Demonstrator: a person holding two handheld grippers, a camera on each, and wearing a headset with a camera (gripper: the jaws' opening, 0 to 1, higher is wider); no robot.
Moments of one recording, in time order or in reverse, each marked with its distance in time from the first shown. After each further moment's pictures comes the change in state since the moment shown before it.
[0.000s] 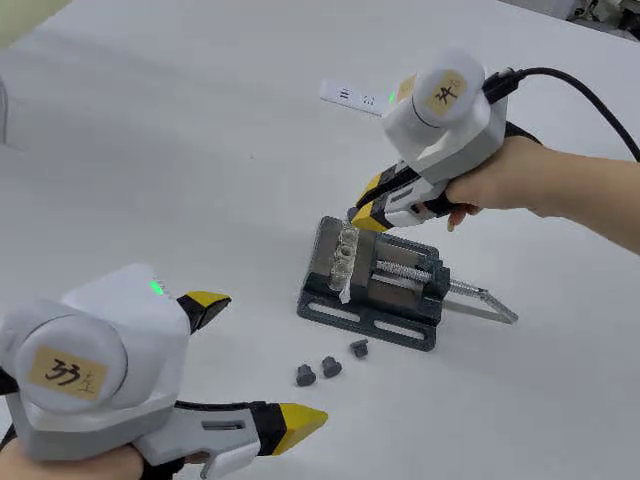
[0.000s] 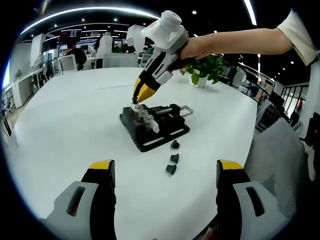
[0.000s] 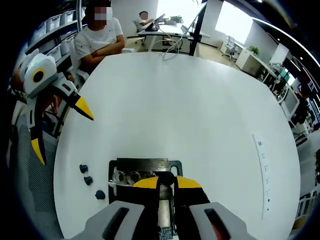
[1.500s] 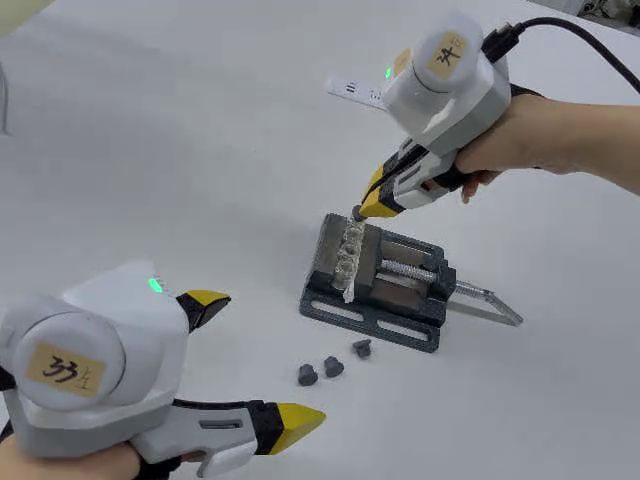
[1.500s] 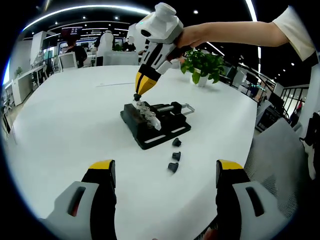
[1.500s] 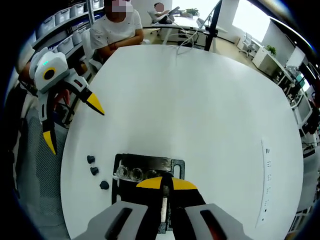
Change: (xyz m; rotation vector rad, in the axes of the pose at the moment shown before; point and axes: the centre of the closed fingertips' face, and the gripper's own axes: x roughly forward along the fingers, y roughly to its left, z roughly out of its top) left arm 0.002 0.005 -0.006 -0.014 0.012 -0.006; right arm -0.004 0.002 0.004 -0.095 0.086 0.110
